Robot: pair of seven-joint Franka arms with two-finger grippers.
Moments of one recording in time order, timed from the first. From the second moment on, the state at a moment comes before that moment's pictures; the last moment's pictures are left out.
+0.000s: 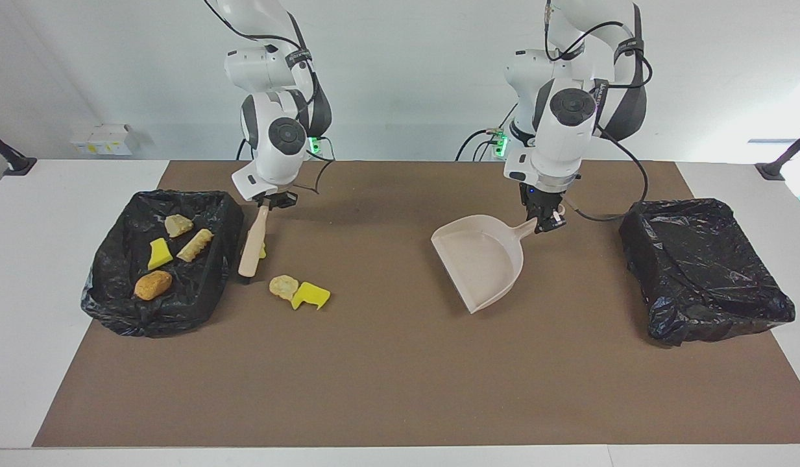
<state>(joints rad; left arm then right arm) -0.21 0.00 -0.17 -2.08 0.10 1.99 0.81 0.11 -0.09 0.14 -2.36 -0.29 1.94 0.47</state>
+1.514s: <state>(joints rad) -0.27 0.00 -0.17 -2.19 0.10 2.14 0.66 0.10 0.02 0.13 -2.04 -0.04 1.95 0.23</state>
